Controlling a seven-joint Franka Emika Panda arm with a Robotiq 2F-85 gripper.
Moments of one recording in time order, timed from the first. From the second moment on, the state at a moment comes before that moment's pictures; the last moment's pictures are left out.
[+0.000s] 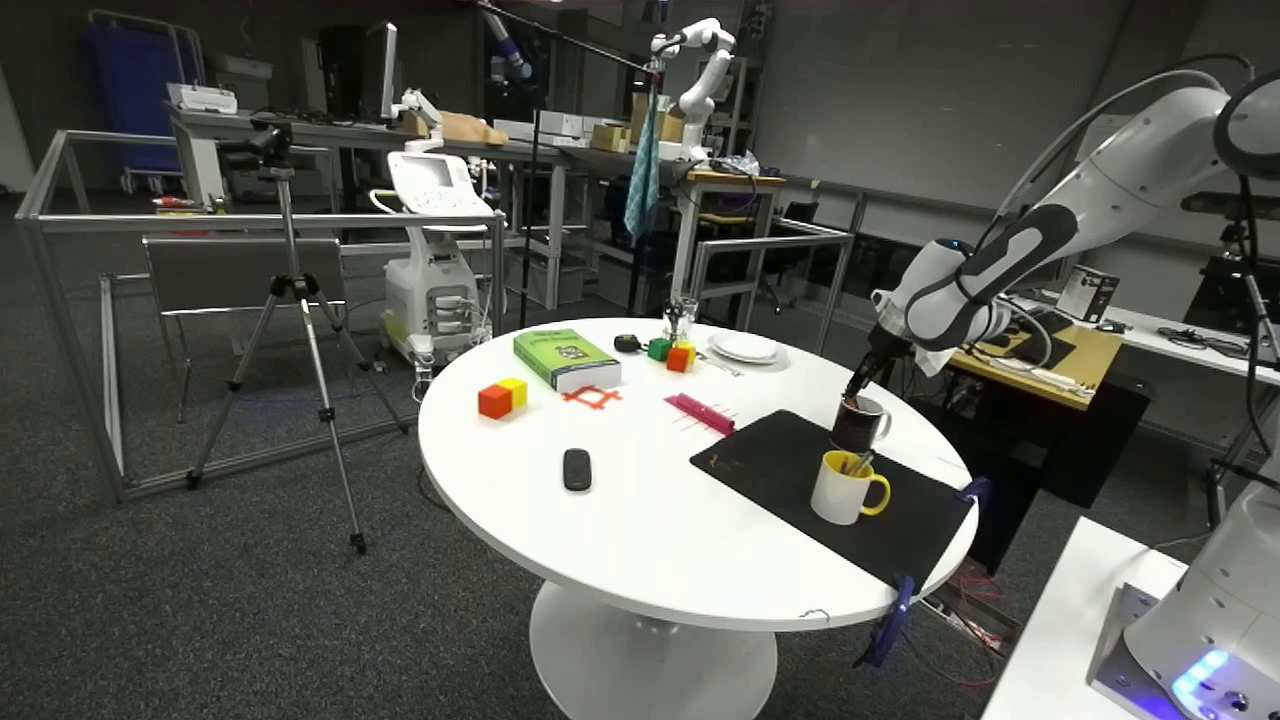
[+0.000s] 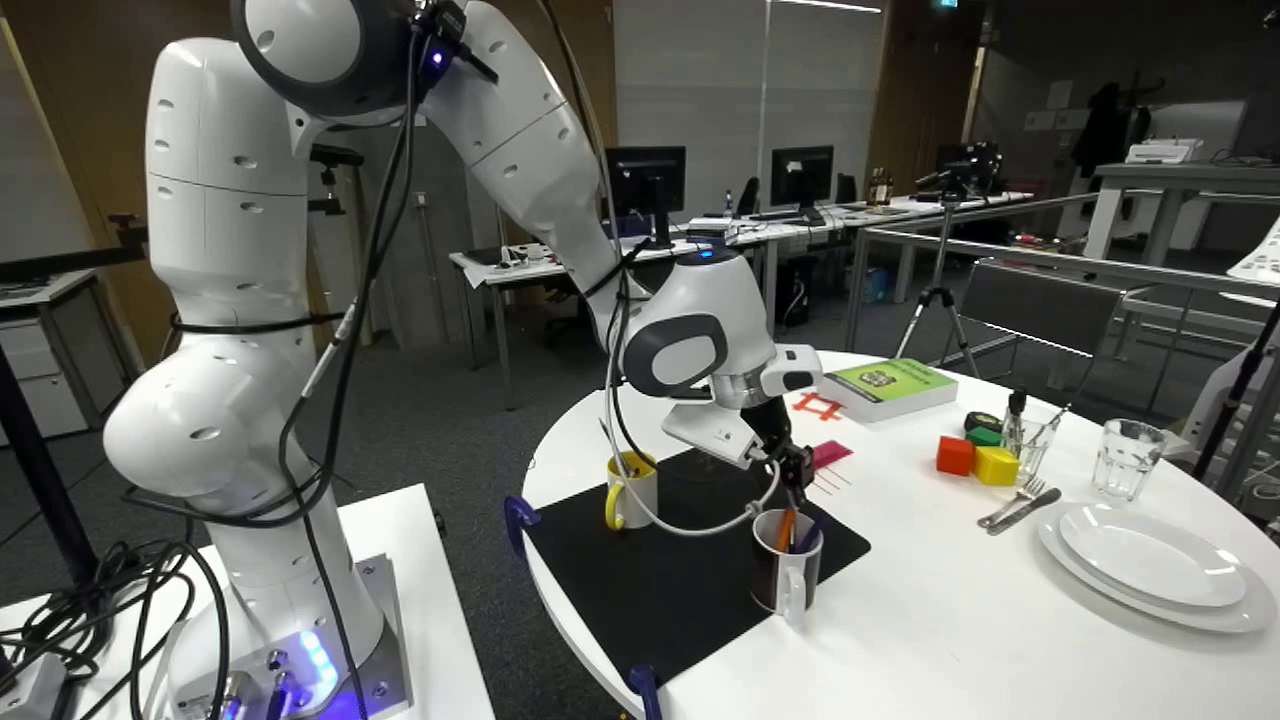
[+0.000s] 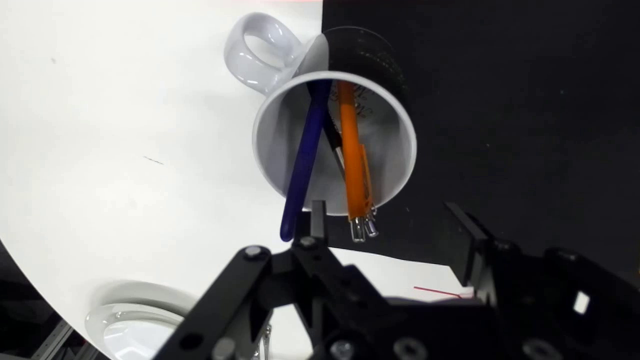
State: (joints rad) arm -0.21 0.26 -0.06 -2.36 -0.07 2.95 -0.33
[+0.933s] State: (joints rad) arm -0.23 0.34 -0.05 -2.27 -0.06 2.95 -0.33
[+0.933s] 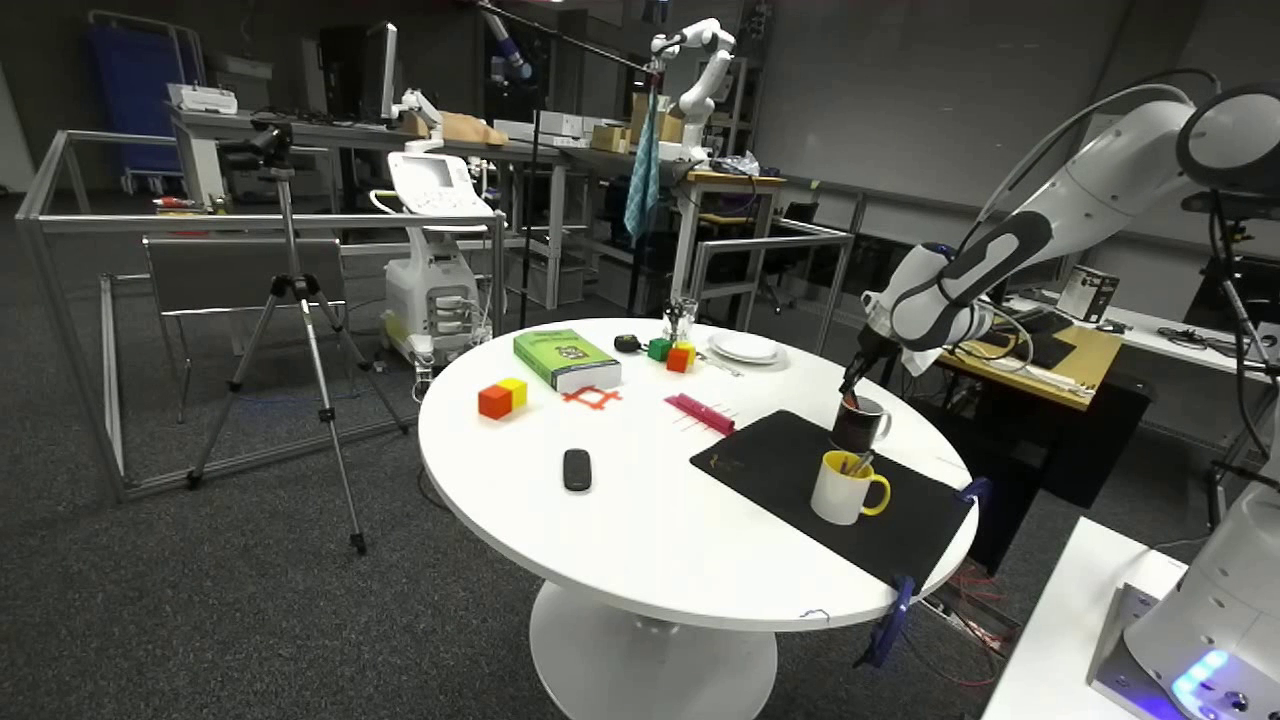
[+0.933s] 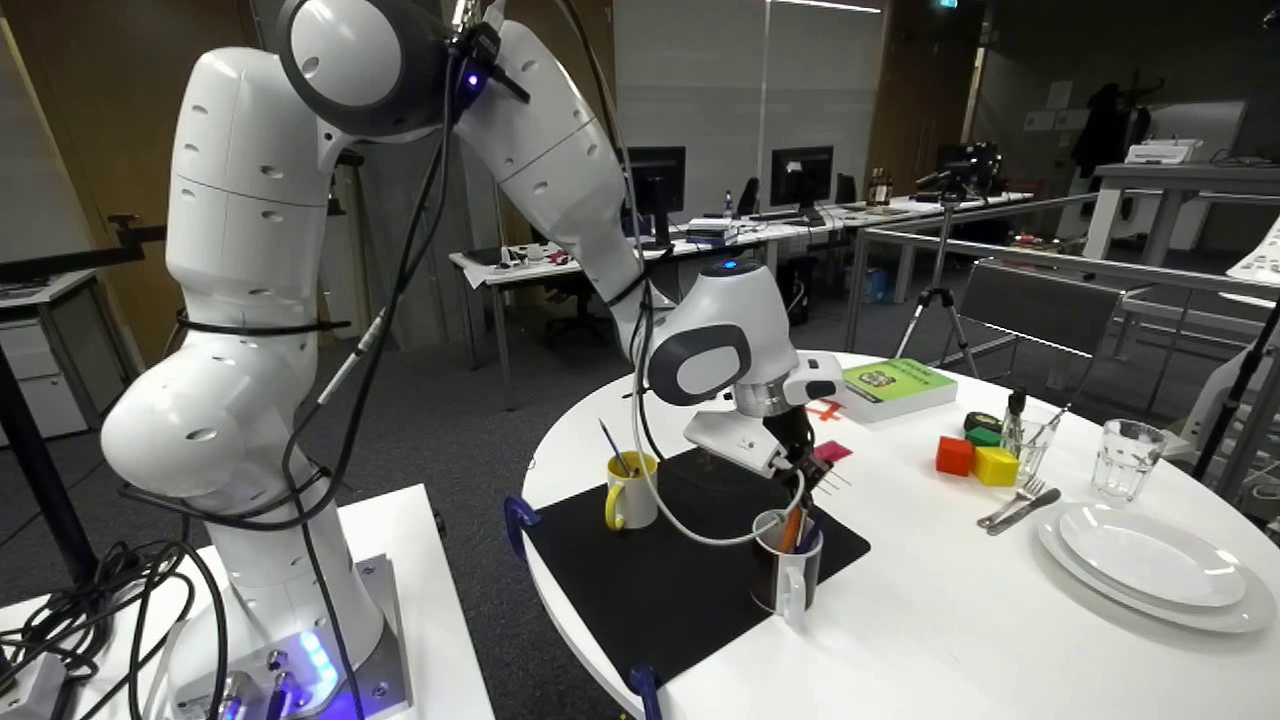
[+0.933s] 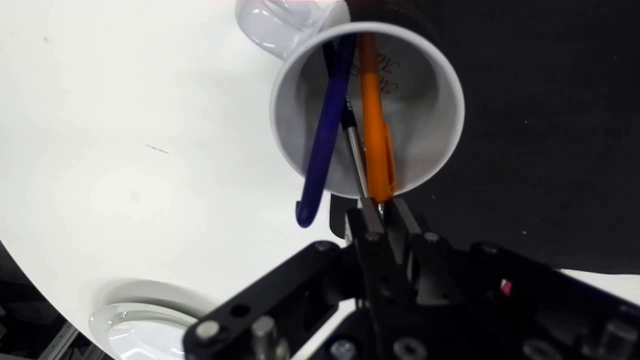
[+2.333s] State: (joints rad) arm -0.22 0.23 -0.05 -2.32 -0.07 2.95 -0.33
